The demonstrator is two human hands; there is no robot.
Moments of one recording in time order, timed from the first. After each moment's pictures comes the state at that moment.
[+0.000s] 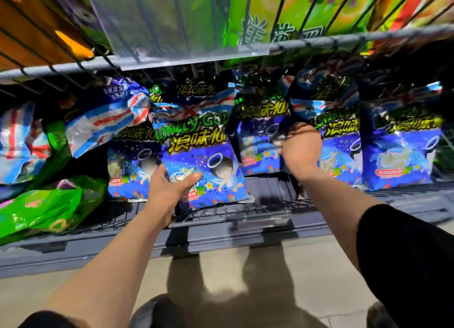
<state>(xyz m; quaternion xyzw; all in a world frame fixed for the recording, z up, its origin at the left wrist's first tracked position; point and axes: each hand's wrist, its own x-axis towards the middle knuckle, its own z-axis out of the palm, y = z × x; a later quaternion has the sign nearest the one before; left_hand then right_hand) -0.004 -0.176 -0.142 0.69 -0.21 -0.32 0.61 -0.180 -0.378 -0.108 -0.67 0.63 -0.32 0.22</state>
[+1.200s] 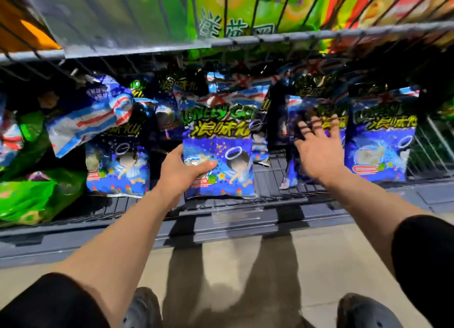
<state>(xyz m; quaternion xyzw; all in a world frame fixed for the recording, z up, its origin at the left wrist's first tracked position) -0.052 -0.229 -0.123 0.71 -0.27 -0.30 0.57 -0.272 -0.405 -0.096 -0.88 0.41 0.08 -0.20</state>
